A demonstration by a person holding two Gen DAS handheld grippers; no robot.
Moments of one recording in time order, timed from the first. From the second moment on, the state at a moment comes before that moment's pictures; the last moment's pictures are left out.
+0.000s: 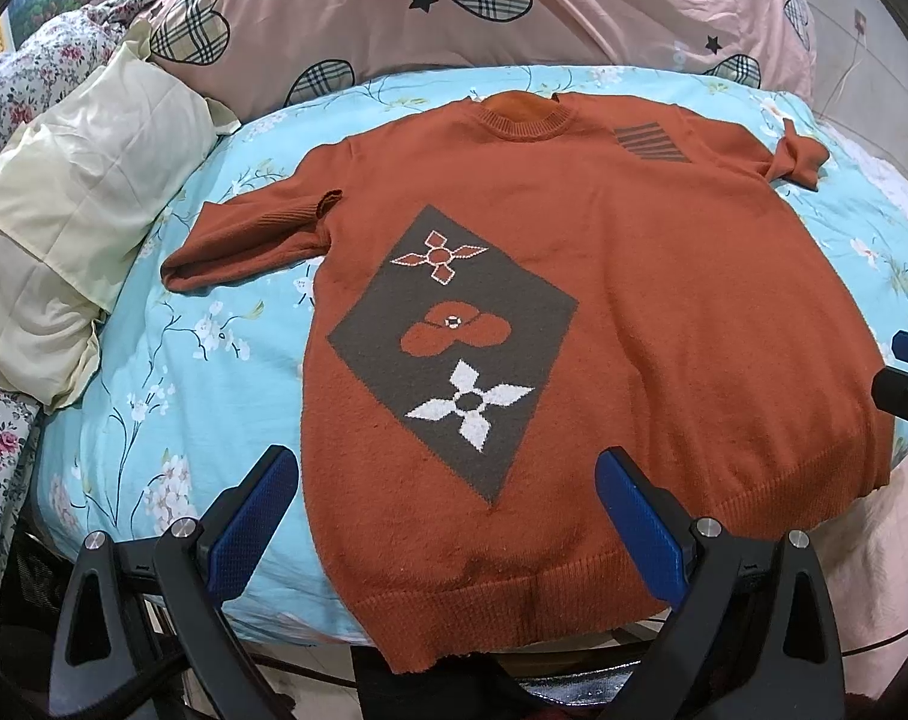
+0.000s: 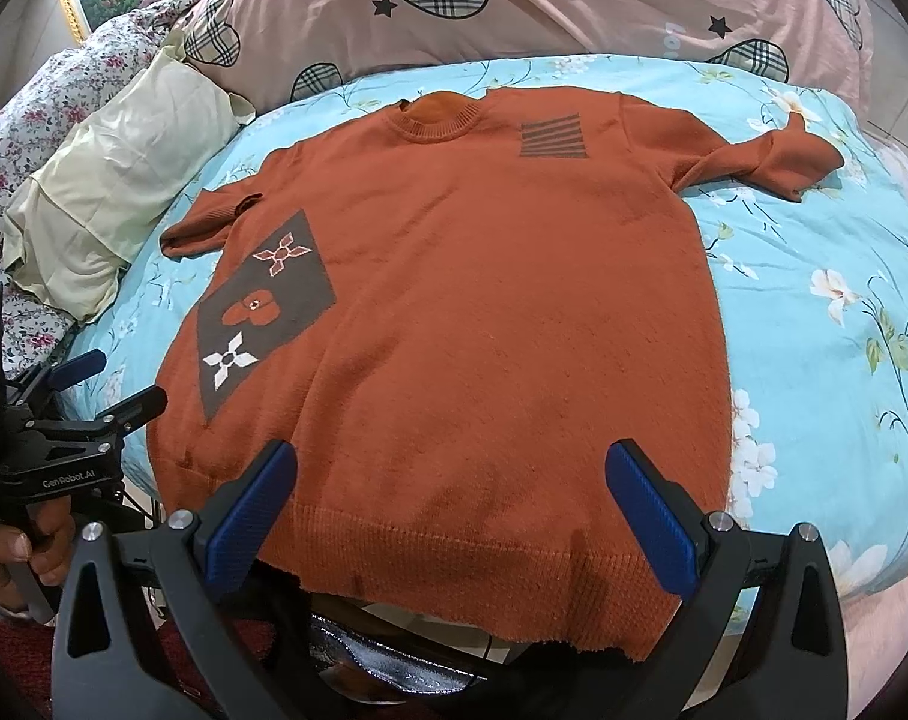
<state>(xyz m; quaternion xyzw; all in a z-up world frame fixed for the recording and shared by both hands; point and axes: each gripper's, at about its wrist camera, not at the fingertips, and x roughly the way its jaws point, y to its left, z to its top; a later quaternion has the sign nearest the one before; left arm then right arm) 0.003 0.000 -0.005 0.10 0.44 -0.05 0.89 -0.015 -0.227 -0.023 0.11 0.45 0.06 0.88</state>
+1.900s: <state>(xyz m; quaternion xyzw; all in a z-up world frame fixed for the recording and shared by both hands) 0.062 -0.034 -0.040 0.11 0.50 -0.07 0.85 0.111 -0.526 -0.045 0.32 0.37 -0.14 0.86</state>
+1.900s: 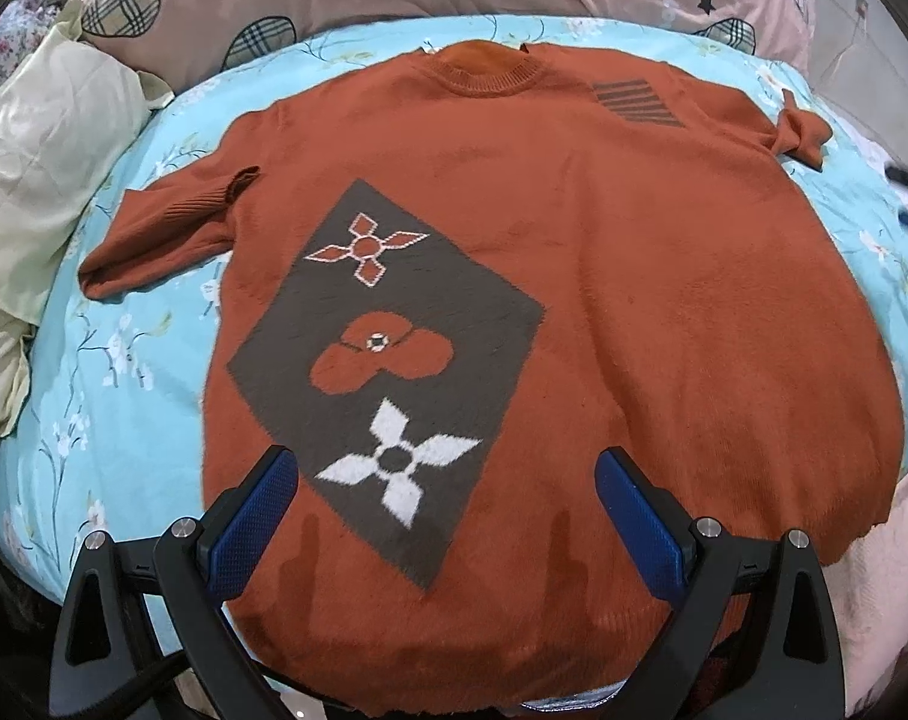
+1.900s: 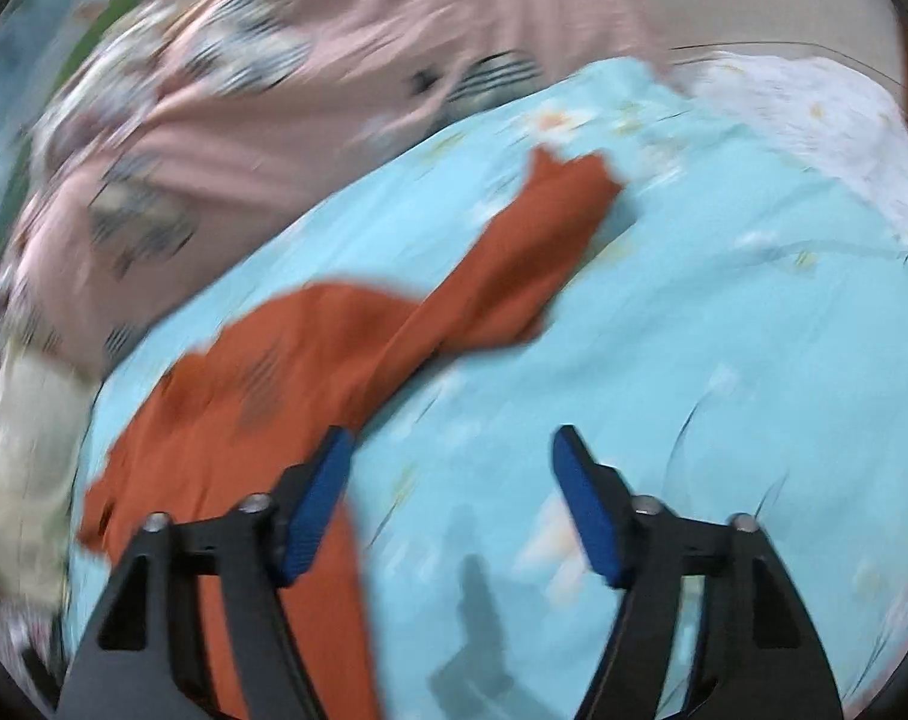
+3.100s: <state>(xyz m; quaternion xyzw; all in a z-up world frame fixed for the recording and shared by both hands) 0.116 -0.039 -0.069 0.05 0.54 -0.09 0.84 0.286 -0.356 0.003 0.28 0.35 0.16 0.88</state>
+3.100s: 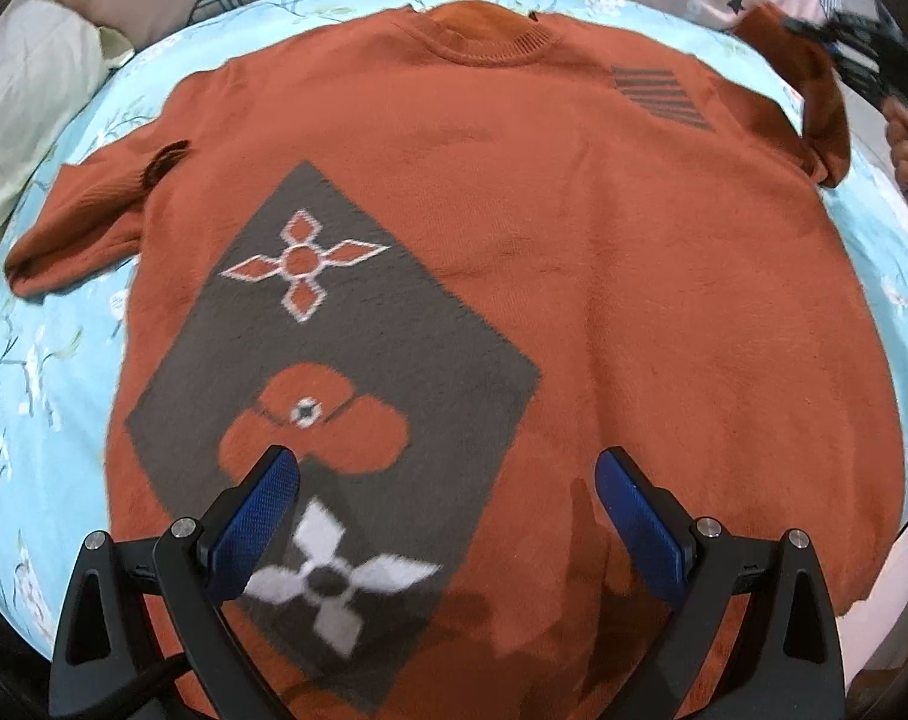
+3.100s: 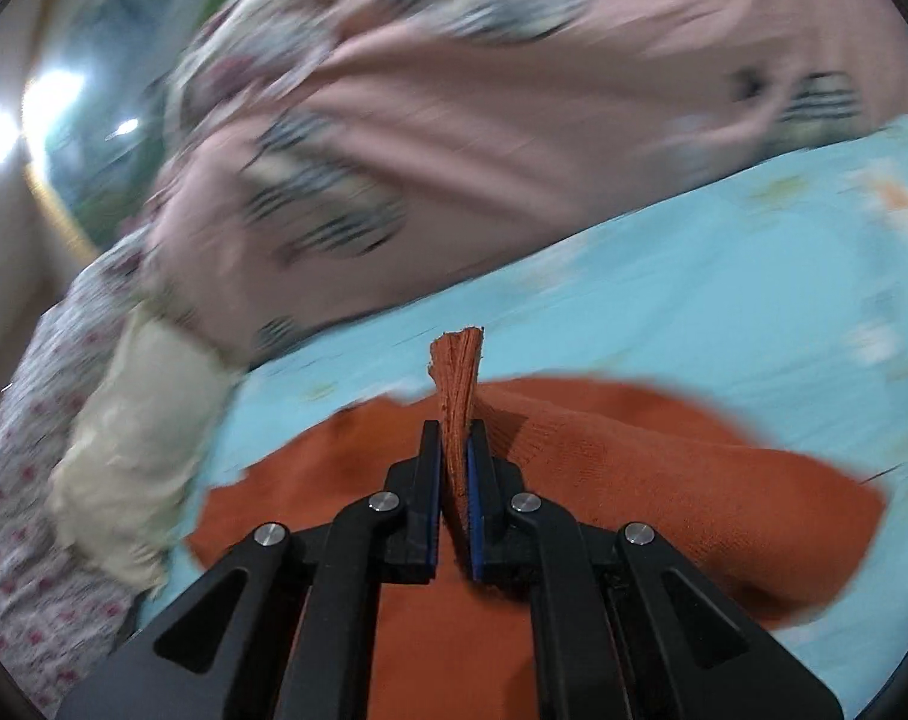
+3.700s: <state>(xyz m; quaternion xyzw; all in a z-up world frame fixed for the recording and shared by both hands) 0.110 0.028 -0.063 -0.06 0.53 -0.08 0.84 0.320 -0.139 -0.081 0.25 0.46 0.31 0.79</state>
